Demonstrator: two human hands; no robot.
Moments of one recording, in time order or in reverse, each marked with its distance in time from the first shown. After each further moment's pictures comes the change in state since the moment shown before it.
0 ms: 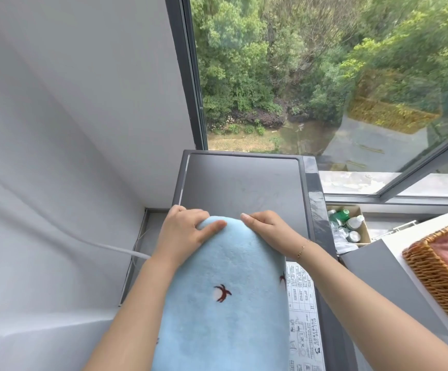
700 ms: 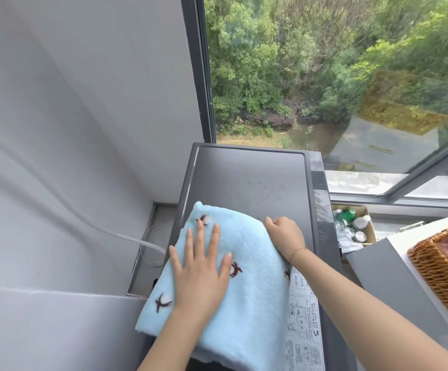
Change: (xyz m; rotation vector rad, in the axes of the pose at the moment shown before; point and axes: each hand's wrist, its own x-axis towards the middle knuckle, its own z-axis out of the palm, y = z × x) left_hand -0.104 0.044 0.038 0.399 -0.158 -0.303; right_hand -0.012 0.025 0.019 -0.369 0.424 0.374
